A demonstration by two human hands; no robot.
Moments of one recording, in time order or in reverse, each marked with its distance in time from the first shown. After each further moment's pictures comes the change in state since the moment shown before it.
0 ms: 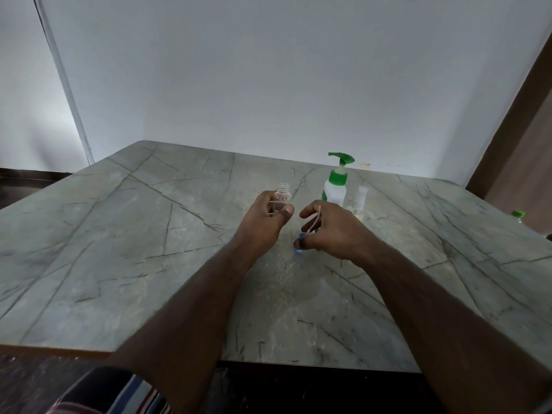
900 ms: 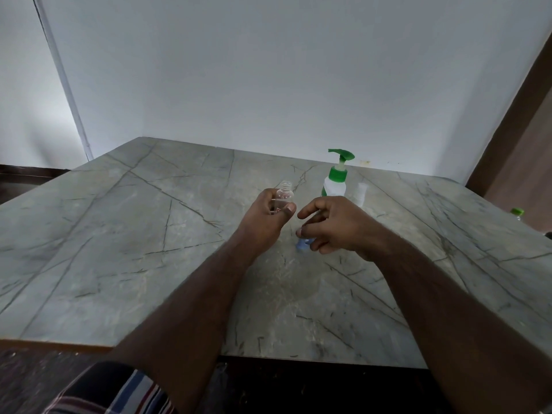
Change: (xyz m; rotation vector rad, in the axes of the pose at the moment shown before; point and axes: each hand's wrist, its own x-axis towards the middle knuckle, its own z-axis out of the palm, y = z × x) left_hand -0.001 -0.001 0.001 -0.019 -0.016 0.017; right_hand -0.012 -0.006 -0.018 0.272 -0.112 0.048
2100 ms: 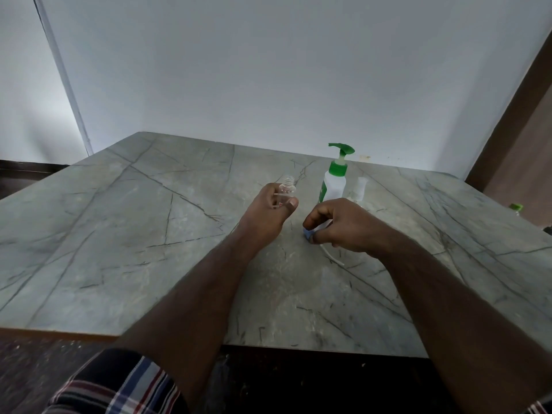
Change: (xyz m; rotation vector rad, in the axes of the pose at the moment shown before) left_hand 0.002 -0.003 0.001 0.016 -0.009 0.015; right_hand -0.001 0.012 -0.006 -0.243 -0.057 -0.103
